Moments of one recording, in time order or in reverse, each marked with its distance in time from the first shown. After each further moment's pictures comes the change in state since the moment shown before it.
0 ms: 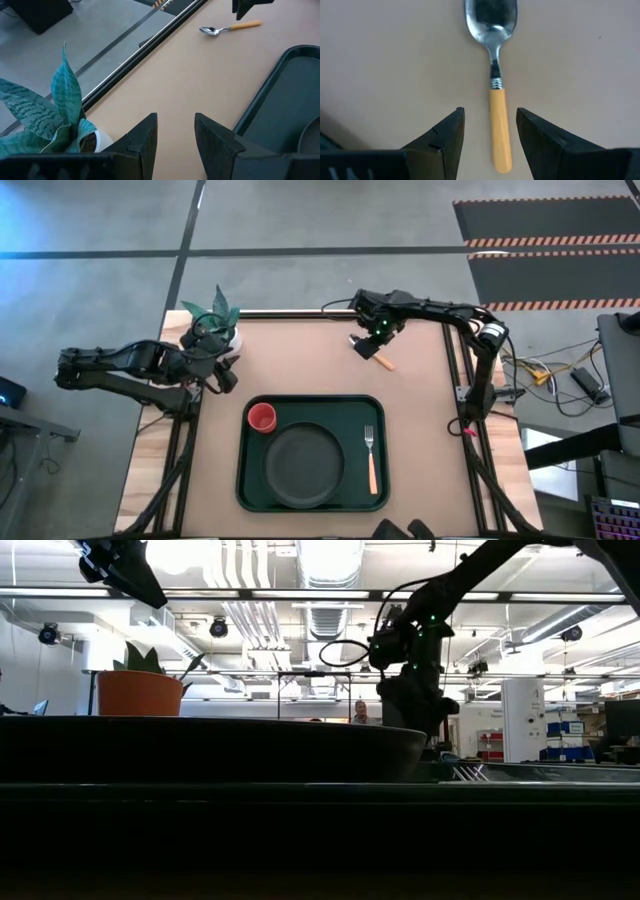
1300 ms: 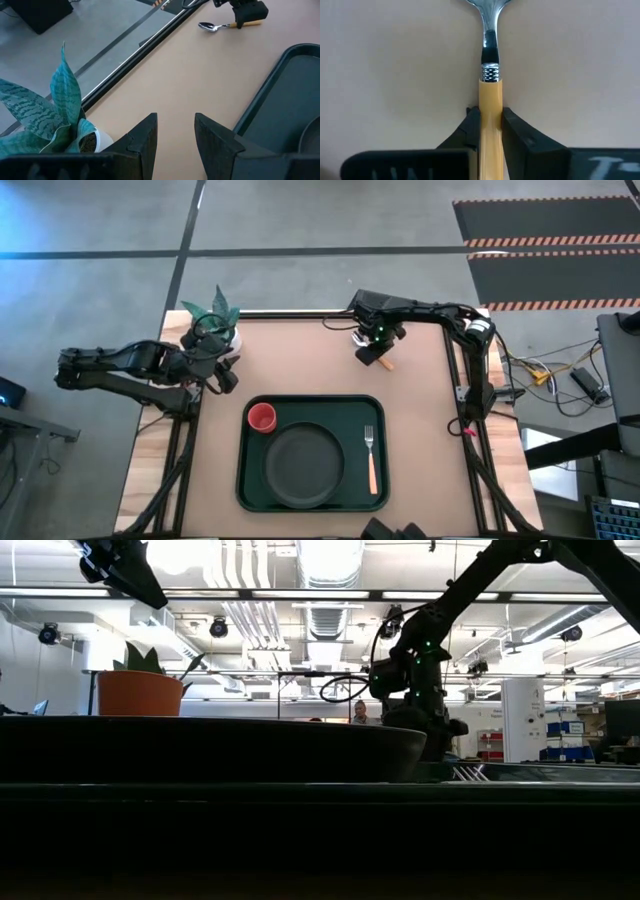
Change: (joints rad) left arm 0.000 0.006 0.000 0.000 0.000 0.001; right arm 0.009 0.204 -0.036 0.015 0.005 0.028
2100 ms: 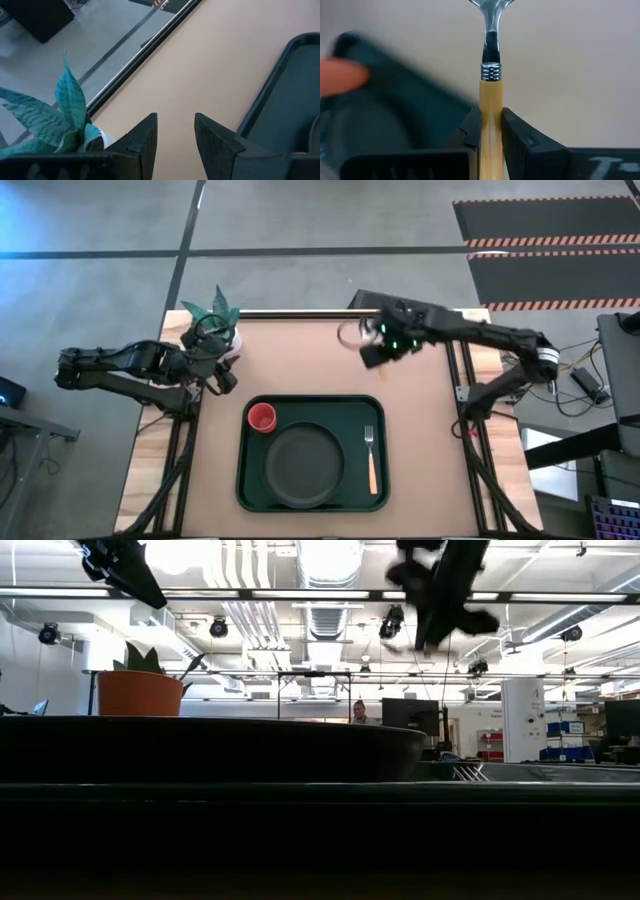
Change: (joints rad) left arm 0.000 0.000 0.000 -0.002 -0.007 0.069; right arm 0.310 -0.651 -0.013 -0.092 0.055 0.600
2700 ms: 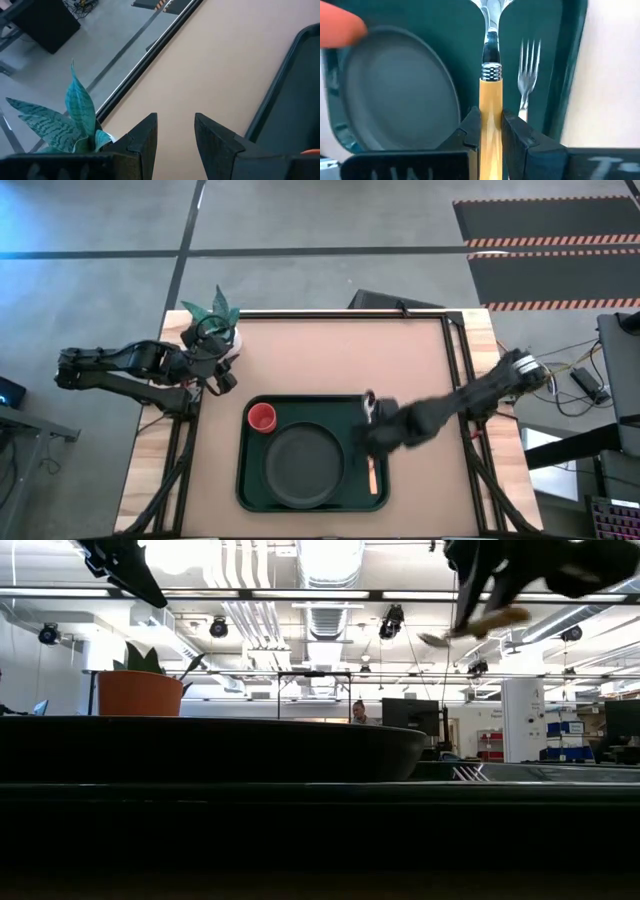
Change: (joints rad) left arm 0.000 0.003 0.000 0.002 -0.029 0.075; right arm 0.734 0.186 0.005 0.050 0.290 1.086
